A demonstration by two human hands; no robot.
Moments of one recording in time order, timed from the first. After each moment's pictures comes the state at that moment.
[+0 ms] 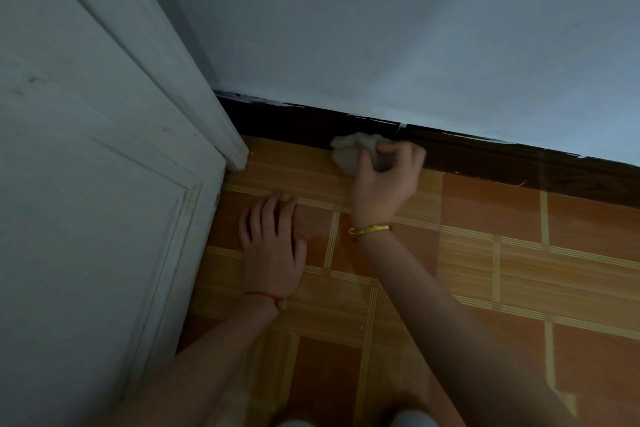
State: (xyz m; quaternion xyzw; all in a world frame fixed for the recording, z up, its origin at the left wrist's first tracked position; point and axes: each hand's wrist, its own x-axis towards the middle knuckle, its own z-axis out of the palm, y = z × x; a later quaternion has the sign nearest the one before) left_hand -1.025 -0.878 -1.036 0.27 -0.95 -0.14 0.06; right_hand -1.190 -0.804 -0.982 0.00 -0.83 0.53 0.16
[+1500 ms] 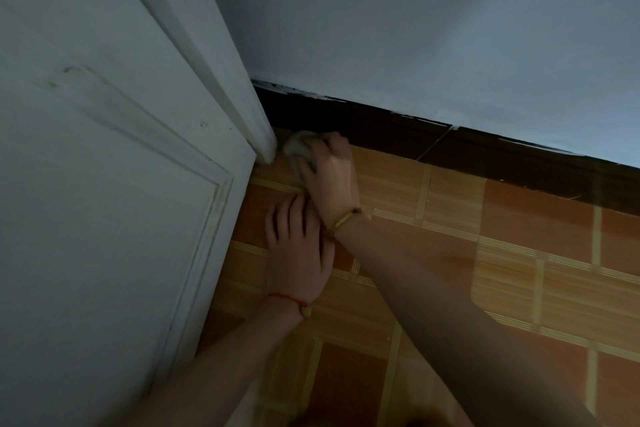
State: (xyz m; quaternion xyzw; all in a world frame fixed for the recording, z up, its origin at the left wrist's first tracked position) left_hand -1.024 -0.879 -1.039 0.27 -0.95 -0.12 0.05; right_hand -1.162 -0.888 -1.015 0.35 -0.87 0.36 -0.03
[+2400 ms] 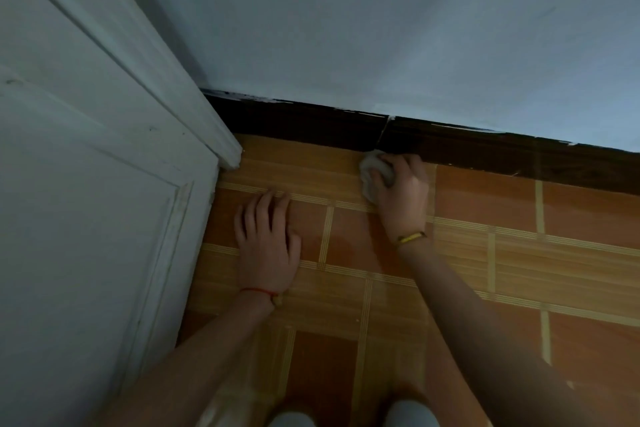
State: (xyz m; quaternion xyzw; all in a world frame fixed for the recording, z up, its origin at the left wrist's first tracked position) left_hand -1.026 -0.876 -1.035 0.27 -0.95 -0.14 0.06; right_hand -1.206 -0.737 -1.011 0.19 -0.92 0.35 0.04
